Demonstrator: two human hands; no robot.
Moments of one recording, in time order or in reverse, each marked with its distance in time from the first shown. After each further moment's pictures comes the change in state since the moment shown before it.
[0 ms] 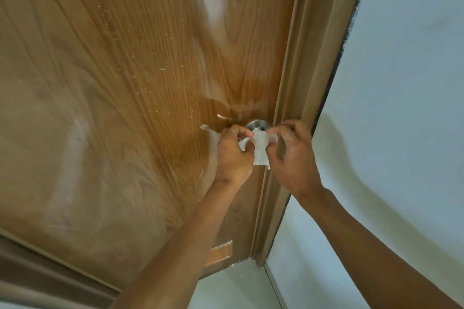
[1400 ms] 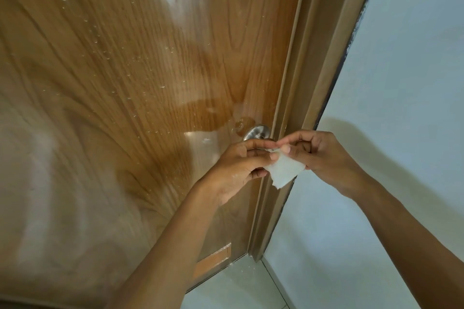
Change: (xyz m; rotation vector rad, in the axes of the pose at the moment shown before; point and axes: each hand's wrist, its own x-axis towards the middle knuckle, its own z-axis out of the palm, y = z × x) left_hand 0.020 0.015 -0.040 -0.543 -0.788 -0.436; right_hand 0.023 -0.020 -0.056 0.636 -0.442 0.406
